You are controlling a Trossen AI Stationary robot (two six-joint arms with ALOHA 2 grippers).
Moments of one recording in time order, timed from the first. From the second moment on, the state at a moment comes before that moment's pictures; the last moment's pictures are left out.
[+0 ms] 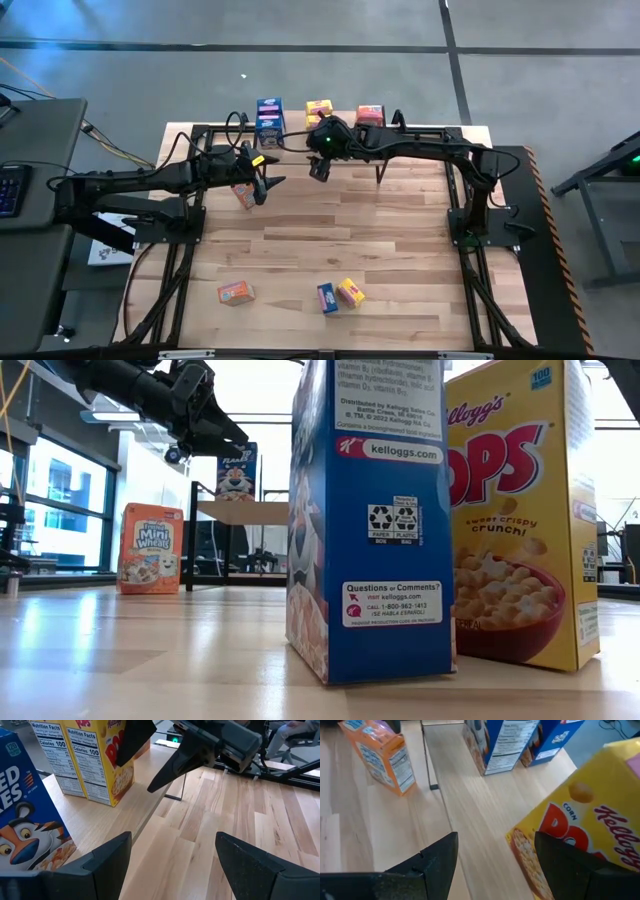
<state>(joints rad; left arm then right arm) 0.27 0.93 0.60 -0.03 -0.08 -0.07 -0.27 1.89 1.67 -0.52 0.19 -0.11</state>
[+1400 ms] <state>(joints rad) 0.23 0.91 0.95 -0.74 -0.21 -0.26 -0.14 1.85 1.85 -0.96 0.24 -0.13</state>
